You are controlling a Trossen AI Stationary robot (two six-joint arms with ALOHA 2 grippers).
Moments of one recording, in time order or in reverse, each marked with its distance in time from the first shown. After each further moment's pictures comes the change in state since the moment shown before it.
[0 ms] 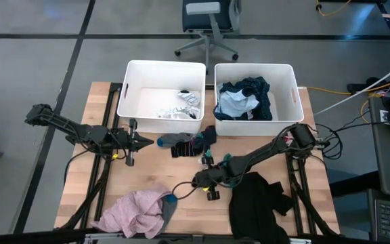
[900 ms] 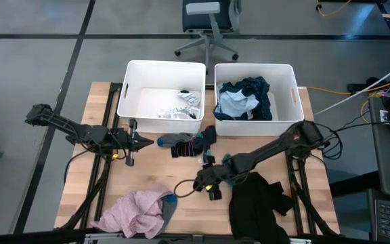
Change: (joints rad) left arm 0.000 -0.002 0.000 -0.001 0.004 -0.003; right arm 0.000 -0.087 -0.032 0.021 -0.041 0.009
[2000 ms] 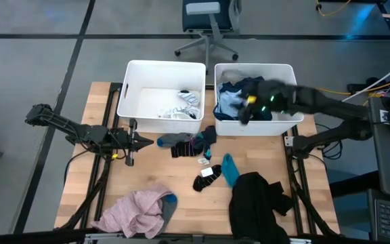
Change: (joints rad) left arm 0.000 -0.002 0.000 0.000 0.000 -0.006; right arm -0.510 -0.692 0.229 -0.599 0.177 0.165
